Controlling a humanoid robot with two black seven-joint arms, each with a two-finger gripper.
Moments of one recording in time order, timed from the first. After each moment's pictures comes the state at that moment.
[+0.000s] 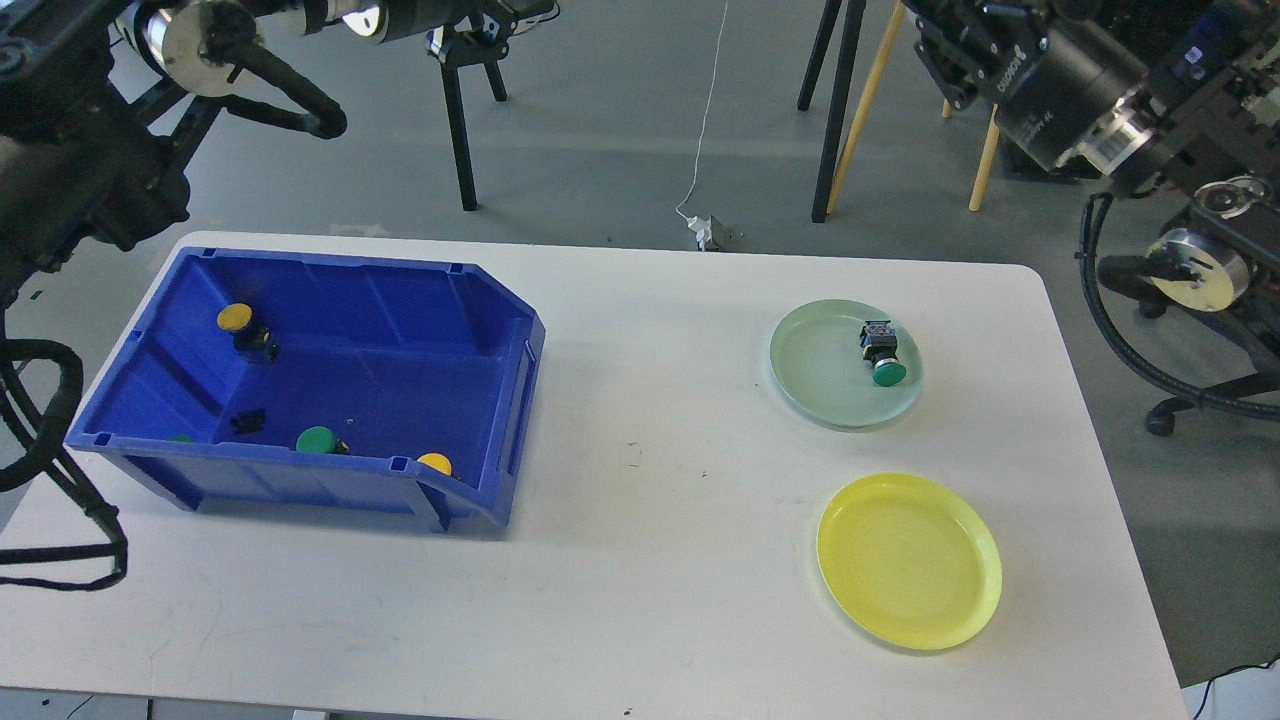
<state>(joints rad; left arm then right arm) -1.32 0.37 -0.58 -0.75 0.37 -0.49 0.25 1.01 -0.70 0.42 1.13 -0.56 0.18 0.49</state>
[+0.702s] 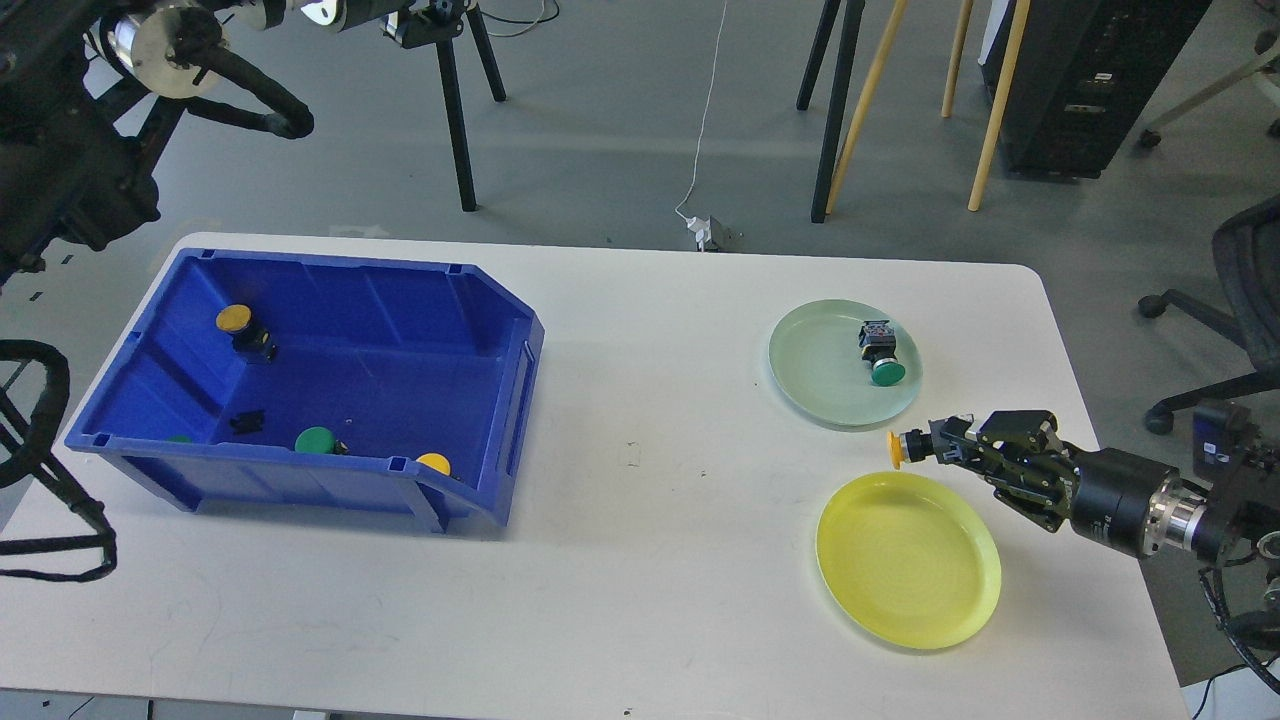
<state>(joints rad) -1.33 0.38 -0.61 -0.69 0.42 -0.49 0.16 0.63 -0.92 0.02 1.25 -0.57 0.23 0.49</state>
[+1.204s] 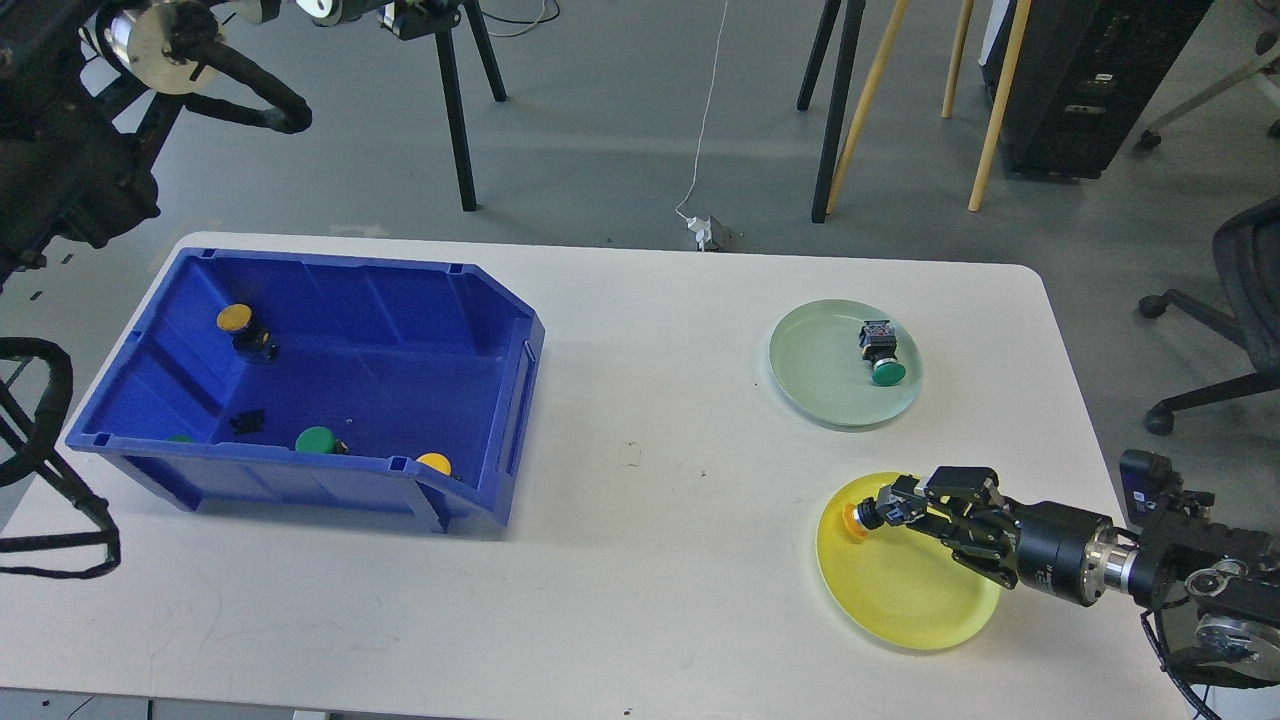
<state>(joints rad) -1.33 0.37 -0.61 -0.67 0.42 -0.49 0.15 0.62 -0.80 -0.02 1.21 -0.57 0.23 0.44</state>
